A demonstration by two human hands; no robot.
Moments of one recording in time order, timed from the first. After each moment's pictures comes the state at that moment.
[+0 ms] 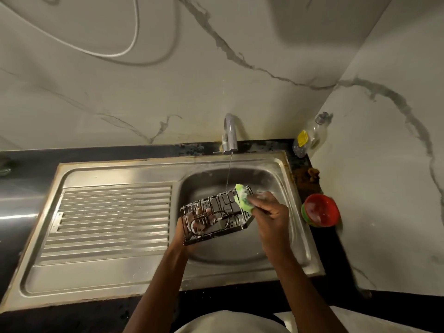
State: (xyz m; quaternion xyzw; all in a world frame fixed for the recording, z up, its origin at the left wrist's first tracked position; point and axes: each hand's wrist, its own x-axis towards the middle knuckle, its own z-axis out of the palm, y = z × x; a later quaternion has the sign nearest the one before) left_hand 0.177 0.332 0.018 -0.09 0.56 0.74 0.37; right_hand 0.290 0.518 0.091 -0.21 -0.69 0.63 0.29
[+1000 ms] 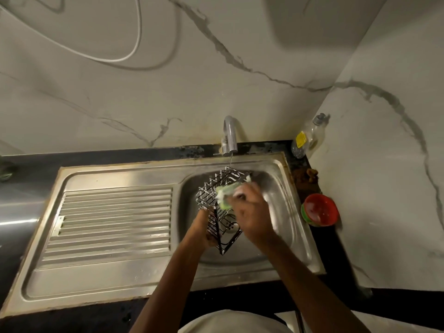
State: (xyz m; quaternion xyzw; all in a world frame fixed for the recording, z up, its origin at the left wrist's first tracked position) left_hand 0.192 0.374 0.068 -0.25 0.62 0.61 0.44; right_hand 0.260 0.511 0.090 -0.05 -0.92 0.27 0.26
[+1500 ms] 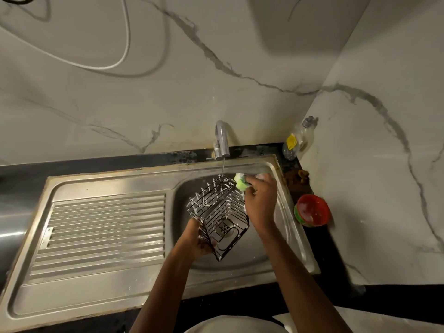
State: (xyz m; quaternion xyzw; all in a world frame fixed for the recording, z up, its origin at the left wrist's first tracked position) left_hand 0.188 0.365 0.053 -0.27 0.60 0.60 0.47; right_hand 0.229 0.549 0.067 -0.30 -0.85 0.31 0.31
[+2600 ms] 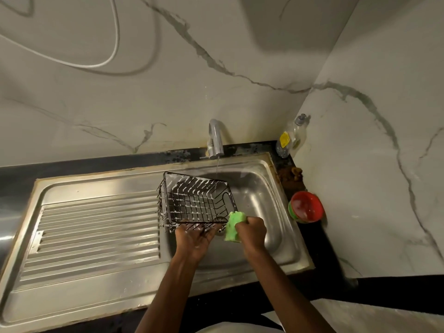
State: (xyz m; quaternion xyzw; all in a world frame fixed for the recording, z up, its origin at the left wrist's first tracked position) left_hand 0.200 0.370 0.038 -0.37 0.30 0.79 0.39; right_hand 0.278 0.506 0.025 -0.55 -0.67 0.49 0.09
